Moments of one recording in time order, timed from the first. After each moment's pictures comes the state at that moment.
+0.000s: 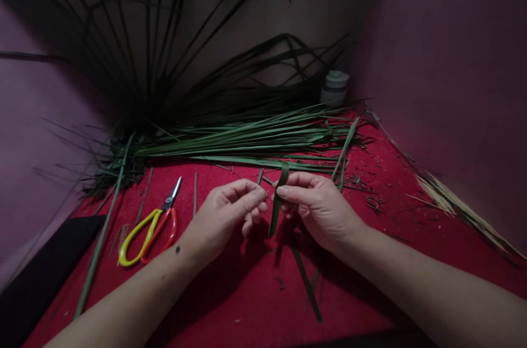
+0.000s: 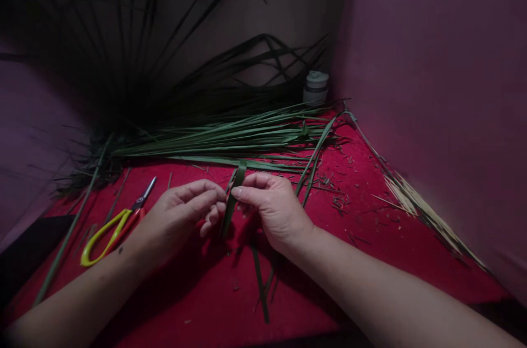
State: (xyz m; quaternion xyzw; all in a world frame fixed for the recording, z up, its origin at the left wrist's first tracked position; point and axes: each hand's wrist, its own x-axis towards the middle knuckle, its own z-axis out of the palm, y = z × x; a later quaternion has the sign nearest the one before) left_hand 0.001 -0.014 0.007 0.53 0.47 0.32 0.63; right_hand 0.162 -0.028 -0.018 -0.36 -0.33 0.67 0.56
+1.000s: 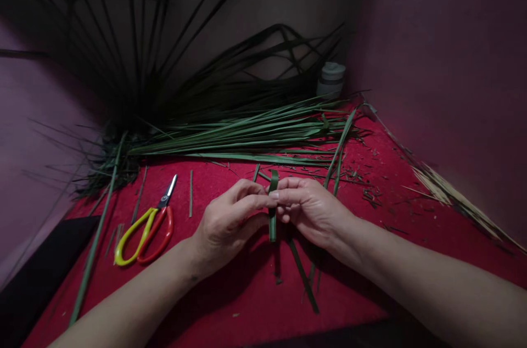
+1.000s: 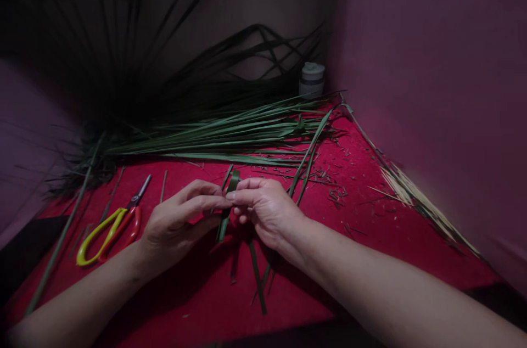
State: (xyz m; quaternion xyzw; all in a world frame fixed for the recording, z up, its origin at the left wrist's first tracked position) left_hand -0.006 -0.014 -0.008 0.90 0.26 0.31 0.13; right_hand 0.160 -0.027 -0.025 -0.37 -0.23 0.75 0.49
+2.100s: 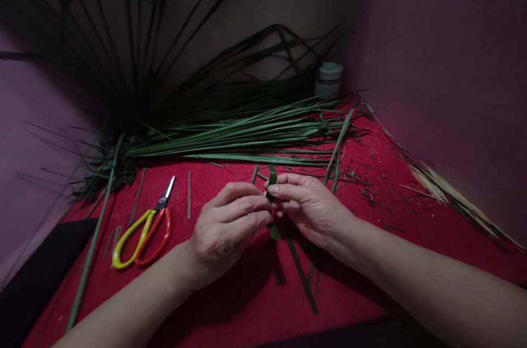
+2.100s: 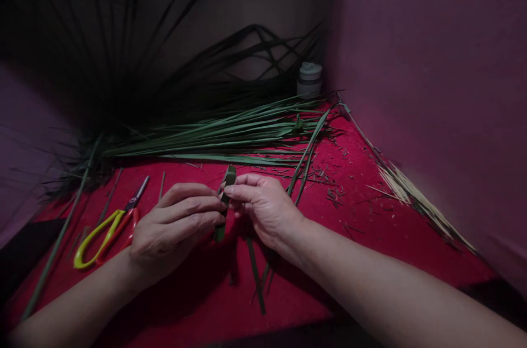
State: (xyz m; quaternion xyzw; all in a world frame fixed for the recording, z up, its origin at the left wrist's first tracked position) left_hand -0.003 -0.015 0.006 0.93 0.15 0.33 -0.01; right_hand 0.159 -0.029 -0.022 -0.33 -0.24 0.74 0.53
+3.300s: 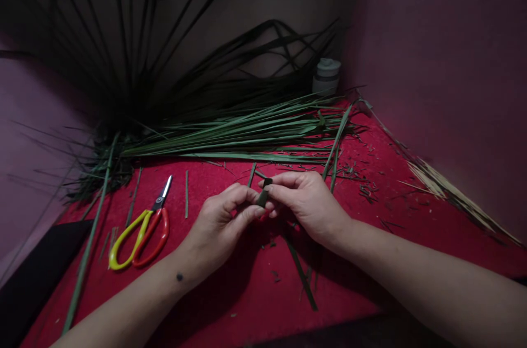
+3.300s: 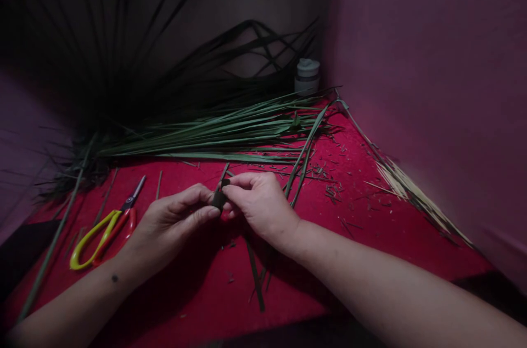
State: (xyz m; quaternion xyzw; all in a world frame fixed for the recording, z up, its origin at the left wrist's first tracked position) left_hand 0.002 -0.021 0.005 0.77 0.43 0.26 0.39; right_hand 0.161 -0.029 -0.017 -0.42 -0.42 0.63 0.49
